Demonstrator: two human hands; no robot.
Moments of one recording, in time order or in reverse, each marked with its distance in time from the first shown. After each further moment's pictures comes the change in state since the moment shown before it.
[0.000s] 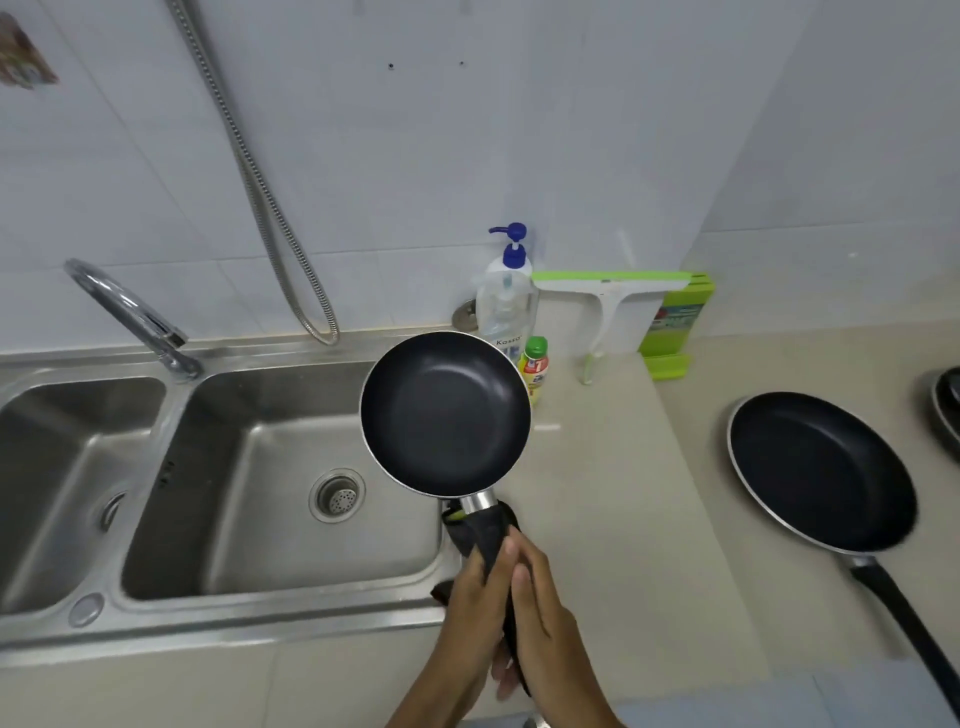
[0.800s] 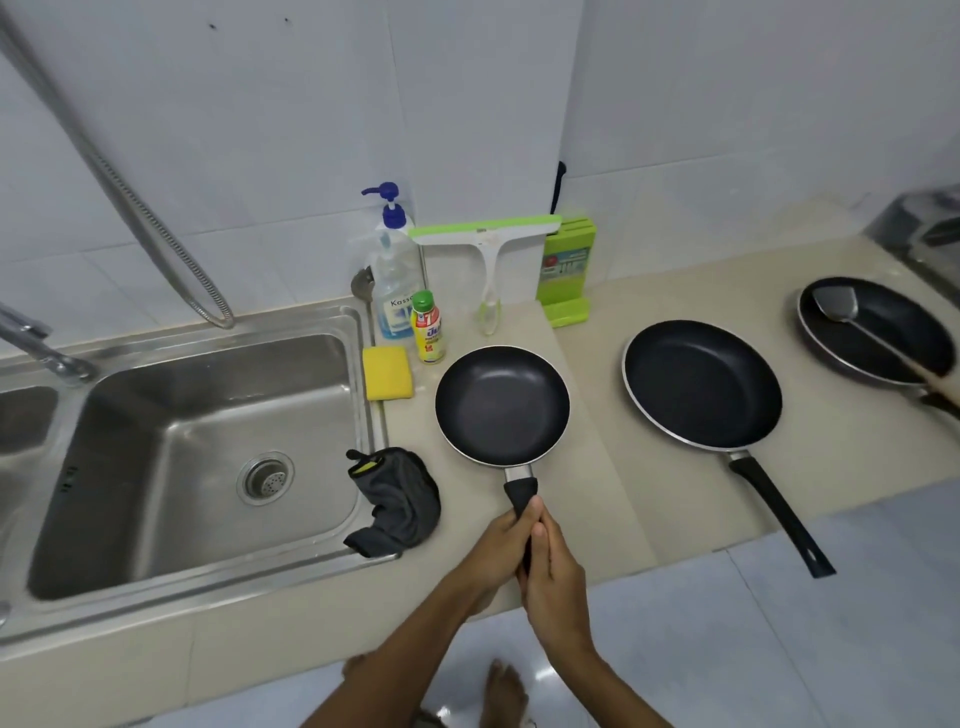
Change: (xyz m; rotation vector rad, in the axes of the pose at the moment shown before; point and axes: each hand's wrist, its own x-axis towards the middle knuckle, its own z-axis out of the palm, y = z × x) left_hand 0.026 -0.066 0.121 0.153 -0.399 -0.270; right_hand -0.008 0.129 -0.078 0.110 0.373 0.051
